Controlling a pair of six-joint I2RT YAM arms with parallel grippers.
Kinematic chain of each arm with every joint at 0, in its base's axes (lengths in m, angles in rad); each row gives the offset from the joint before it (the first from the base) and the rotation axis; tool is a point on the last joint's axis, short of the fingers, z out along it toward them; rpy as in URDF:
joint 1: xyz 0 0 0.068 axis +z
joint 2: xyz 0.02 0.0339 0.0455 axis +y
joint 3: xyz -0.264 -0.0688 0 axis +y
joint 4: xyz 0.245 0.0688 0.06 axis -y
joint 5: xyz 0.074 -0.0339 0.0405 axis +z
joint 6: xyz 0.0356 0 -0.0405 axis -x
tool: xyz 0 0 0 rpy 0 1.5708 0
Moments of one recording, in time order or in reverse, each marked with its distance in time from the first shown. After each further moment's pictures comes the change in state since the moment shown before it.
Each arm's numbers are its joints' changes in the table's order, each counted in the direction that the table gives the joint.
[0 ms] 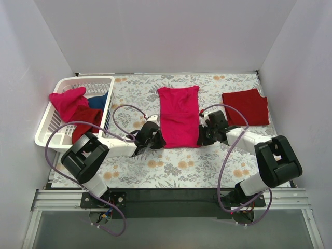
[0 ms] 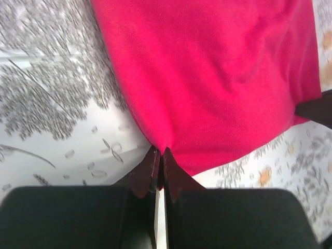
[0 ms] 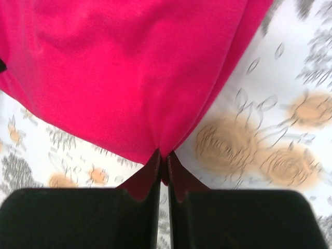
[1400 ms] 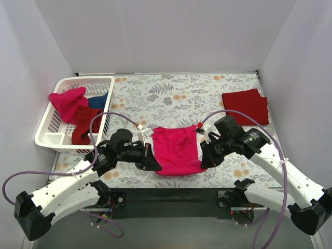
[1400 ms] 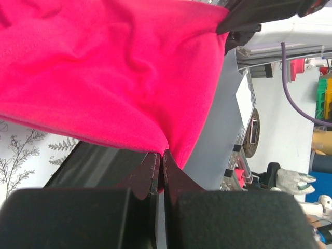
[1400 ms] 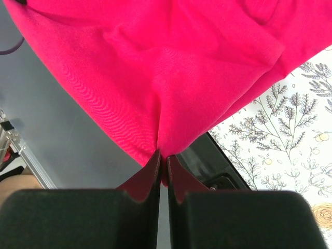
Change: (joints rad) left arm -0.035 -0.807 0.067 -0.592 -0.682 0.023; right arm 0.263 -0.542 -0.253 -0.909 0.259 0.109
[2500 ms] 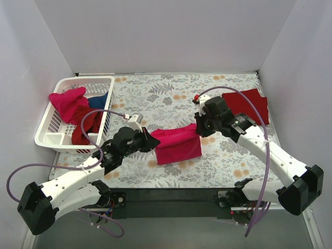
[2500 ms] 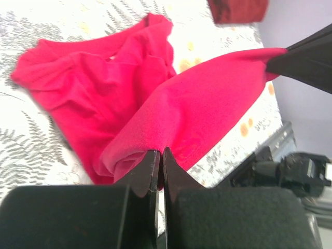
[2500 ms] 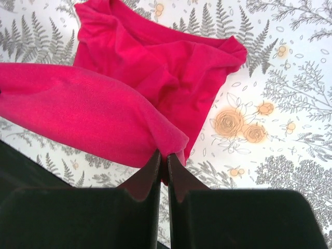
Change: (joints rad) left arm 0.013 0.086 0.072 0.343 0.592 0.044; right arm -0.027 0.225 -0.150 0.323 -0.477 -0.061
